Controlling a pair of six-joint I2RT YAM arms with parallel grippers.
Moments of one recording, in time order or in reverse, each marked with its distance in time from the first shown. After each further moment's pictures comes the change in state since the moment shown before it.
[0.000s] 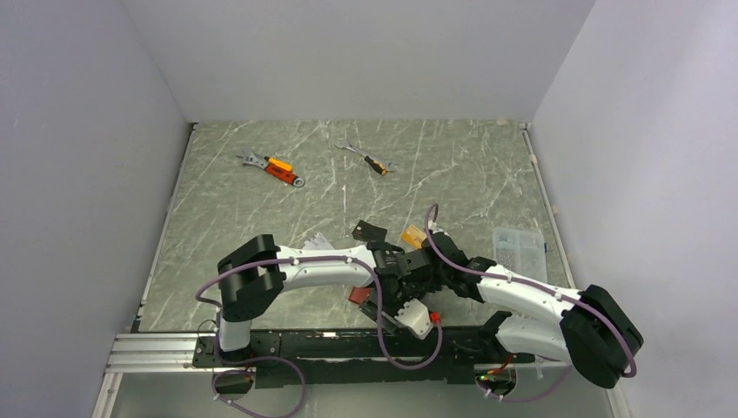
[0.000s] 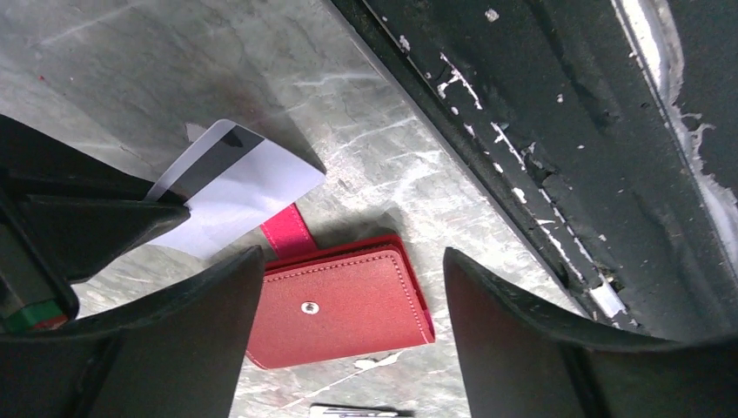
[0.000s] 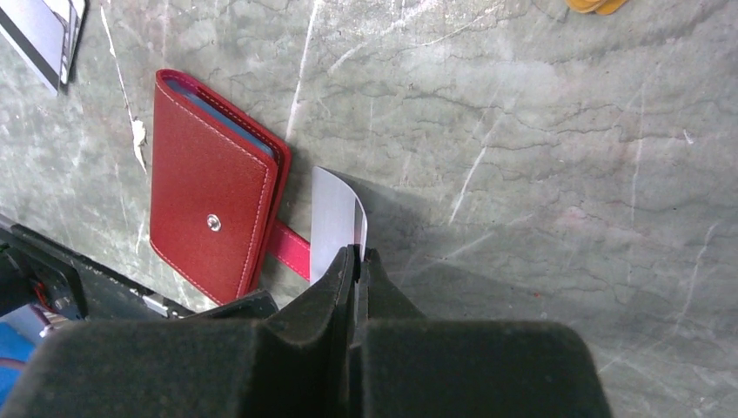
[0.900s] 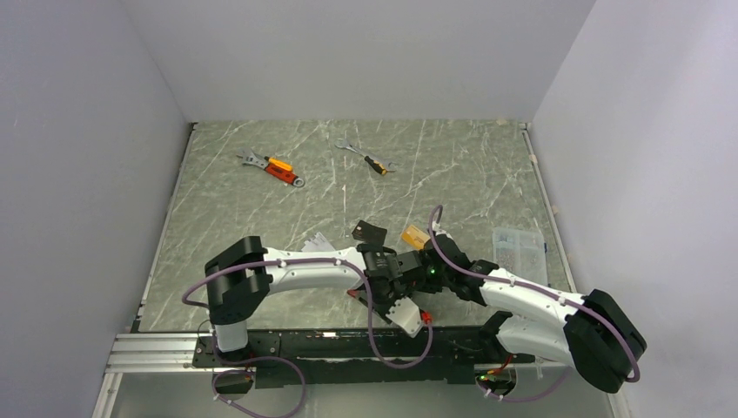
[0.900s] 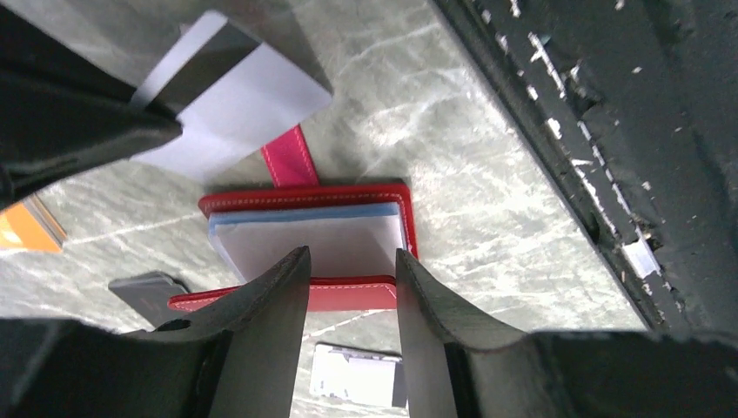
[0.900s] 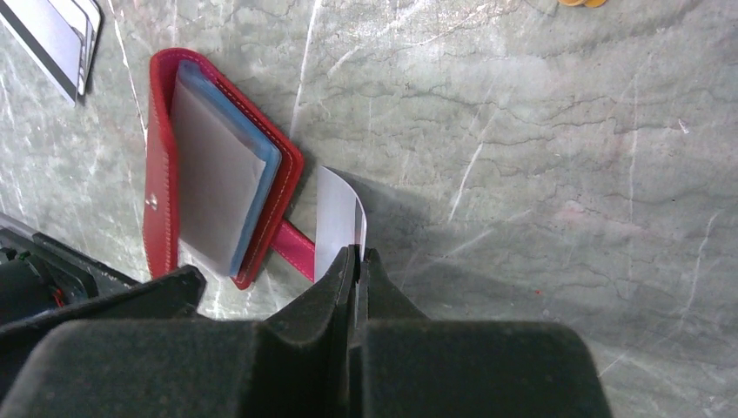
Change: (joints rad) left arm 0.000 -0.056 -0.060 0.007 -0.149 0.014; right arm 0.000 -0.030 -0.026 0.014 0.016 0.033
